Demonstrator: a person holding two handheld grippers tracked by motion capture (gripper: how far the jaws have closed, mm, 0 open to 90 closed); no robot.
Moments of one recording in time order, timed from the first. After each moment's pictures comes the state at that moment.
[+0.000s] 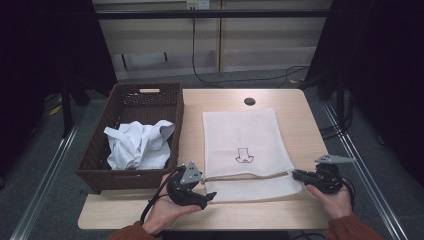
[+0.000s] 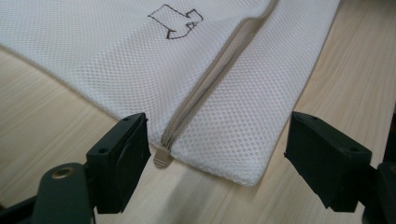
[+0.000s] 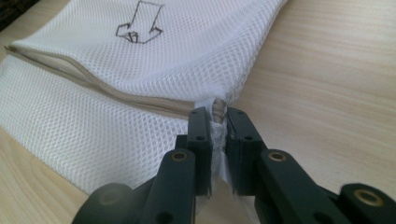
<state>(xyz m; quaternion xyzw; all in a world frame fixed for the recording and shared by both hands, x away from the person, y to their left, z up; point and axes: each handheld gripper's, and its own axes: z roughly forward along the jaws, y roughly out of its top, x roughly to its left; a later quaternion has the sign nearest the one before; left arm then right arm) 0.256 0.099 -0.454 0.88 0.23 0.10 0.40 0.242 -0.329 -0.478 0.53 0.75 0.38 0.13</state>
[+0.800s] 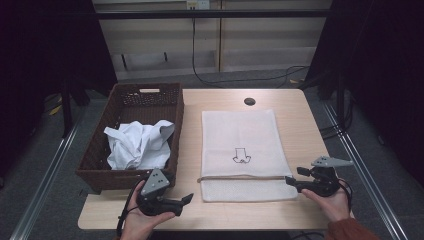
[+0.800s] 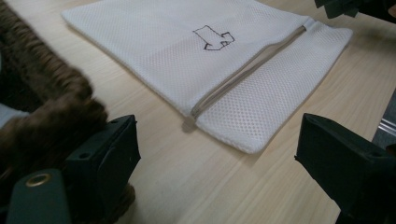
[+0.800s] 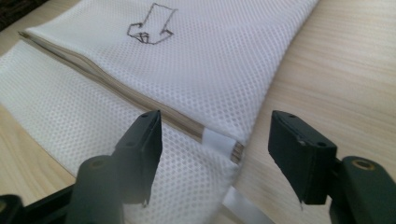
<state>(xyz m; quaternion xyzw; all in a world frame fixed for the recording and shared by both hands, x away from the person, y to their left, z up) 0.230 0.166 -0.444 0.83 0.30 0.13 0.46 0.237 -0.316 -0.475 0.49 0.76 0.40 0.15</state>
